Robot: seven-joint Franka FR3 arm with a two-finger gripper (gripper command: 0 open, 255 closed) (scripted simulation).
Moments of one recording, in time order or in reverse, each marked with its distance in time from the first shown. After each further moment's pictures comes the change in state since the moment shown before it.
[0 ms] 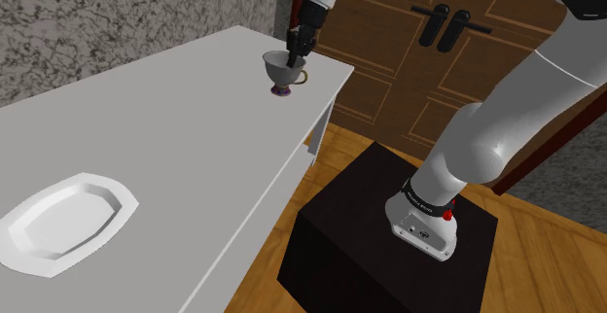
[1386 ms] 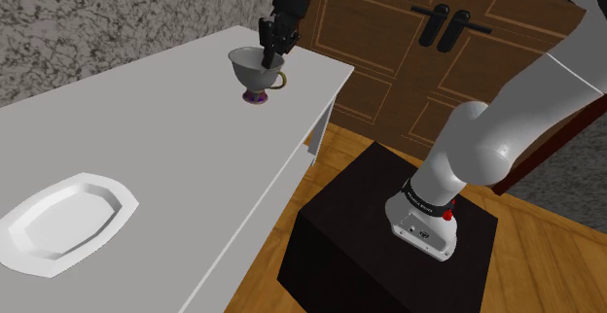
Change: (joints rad) arm 0.109 -0.094 0.173 0.007 0.018 -0.004 0.289
